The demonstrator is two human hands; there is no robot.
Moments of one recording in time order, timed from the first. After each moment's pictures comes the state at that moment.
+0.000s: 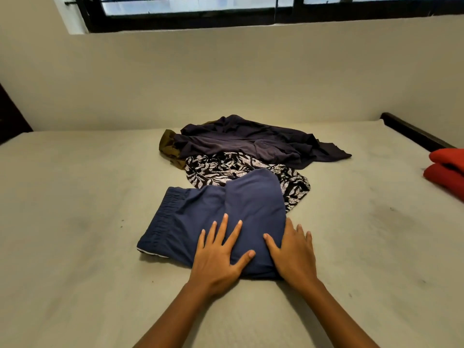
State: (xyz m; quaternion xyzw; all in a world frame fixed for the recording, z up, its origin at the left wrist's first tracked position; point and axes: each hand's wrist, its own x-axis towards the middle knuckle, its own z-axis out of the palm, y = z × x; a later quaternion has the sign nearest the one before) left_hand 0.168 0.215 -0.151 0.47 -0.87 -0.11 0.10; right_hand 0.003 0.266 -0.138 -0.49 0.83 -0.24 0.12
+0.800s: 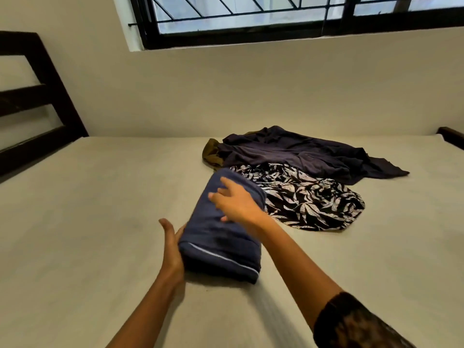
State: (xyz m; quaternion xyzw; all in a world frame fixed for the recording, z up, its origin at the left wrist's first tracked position) left_hand 0.297 0.166 -0.094 0.49 -0.36 -0.62 0.49; right_hand 0.159 0.147 -0.028 -0.55 0.57 -0.40 0.46
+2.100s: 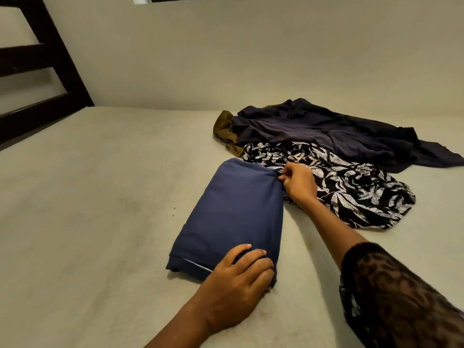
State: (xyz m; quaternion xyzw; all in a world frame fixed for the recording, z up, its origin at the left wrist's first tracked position) left_hand 0.265 0.180 -0.181 0.21 -0.93 0.18 0.25; right_hand 0.059 0.042 -0.129 -0.53 0.77 -0.35 0.12
